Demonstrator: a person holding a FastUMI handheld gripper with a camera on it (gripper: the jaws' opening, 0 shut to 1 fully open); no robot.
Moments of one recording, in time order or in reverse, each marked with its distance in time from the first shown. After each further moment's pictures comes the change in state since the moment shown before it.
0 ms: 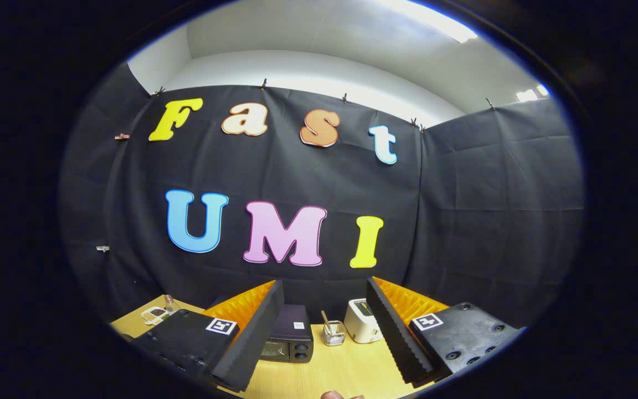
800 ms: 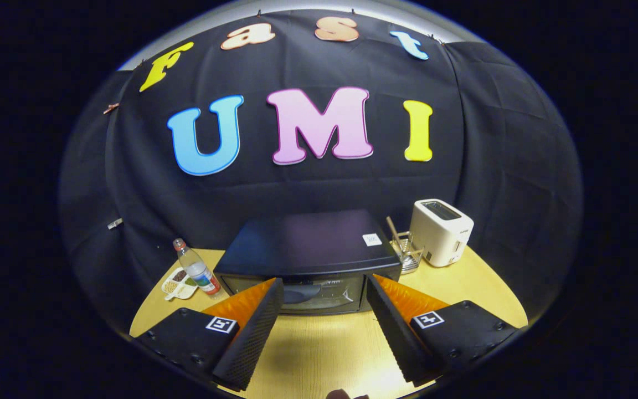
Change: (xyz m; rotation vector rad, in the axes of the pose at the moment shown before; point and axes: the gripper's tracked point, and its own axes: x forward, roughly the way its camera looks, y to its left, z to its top) arm 0.026 0.115 -0.242 0.145 0.441 0.121
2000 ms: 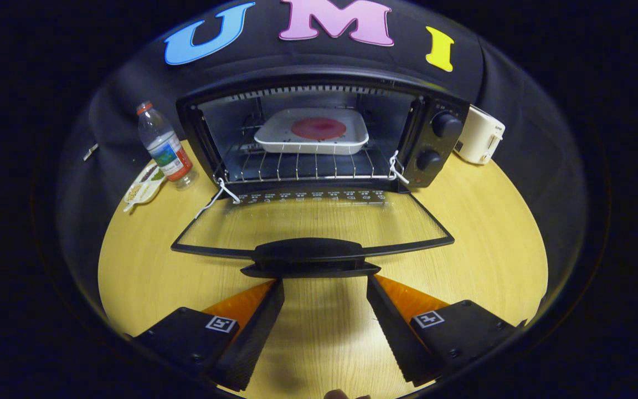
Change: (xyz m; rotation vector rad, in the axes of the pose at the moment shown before) arm 0.064 0.038 -0.234 -0.062 0.518 -0.054
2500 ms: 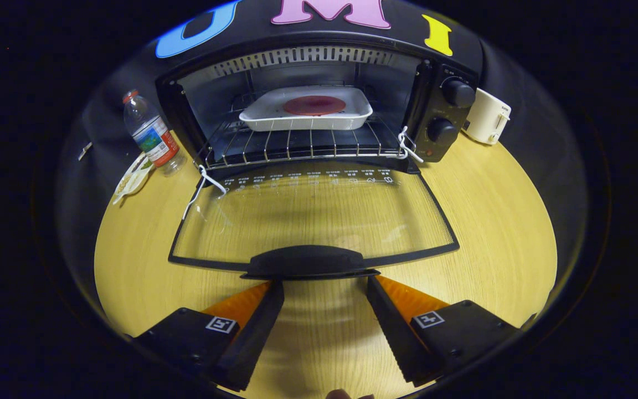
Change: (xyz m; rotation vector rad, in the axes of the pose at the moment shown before) arm 0.041 0.001 -0.031 0.027 0.145 -0.021
